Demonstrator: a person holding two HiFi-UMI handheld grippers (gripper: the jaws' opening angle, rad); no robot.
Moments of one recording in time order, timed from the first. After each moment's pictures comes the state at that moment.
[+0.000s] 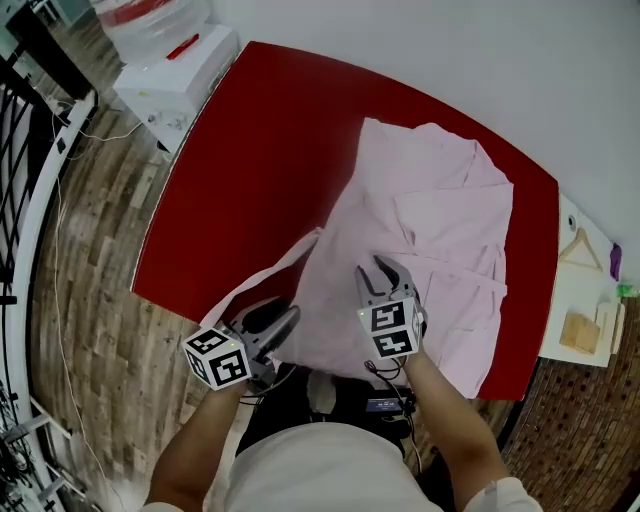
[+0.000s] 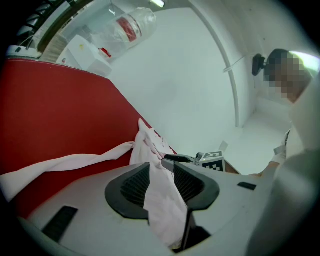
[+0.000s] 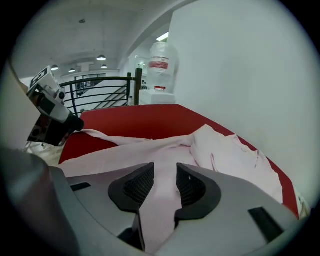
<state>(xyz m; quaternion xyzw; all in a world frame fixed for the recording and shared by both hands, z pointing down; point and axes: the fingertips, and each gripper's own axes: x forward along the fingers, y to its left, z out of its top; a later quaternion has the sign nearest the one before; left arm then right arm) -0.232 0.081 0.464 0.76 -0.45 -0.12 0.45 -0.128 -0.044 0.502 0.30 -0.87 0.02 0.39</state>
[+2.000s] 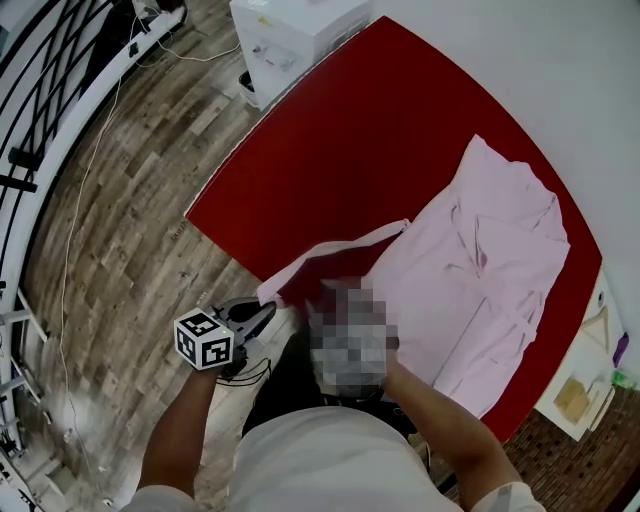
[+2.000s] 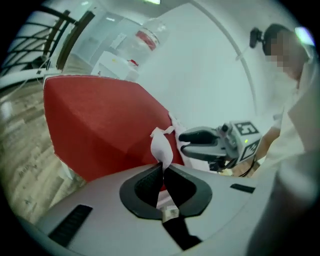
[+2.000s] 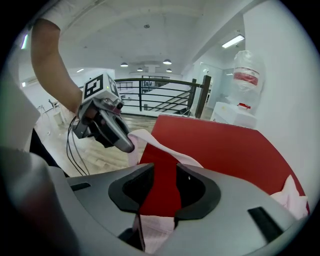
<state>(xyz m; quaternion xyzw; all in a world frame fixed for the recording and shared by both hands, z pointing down) -0.325 0.223 0.541 0.70 -0.53 -0.04 0.47 -0.295 0.159 0.513 -0.05 -0.92 -0.08 0.39</state>
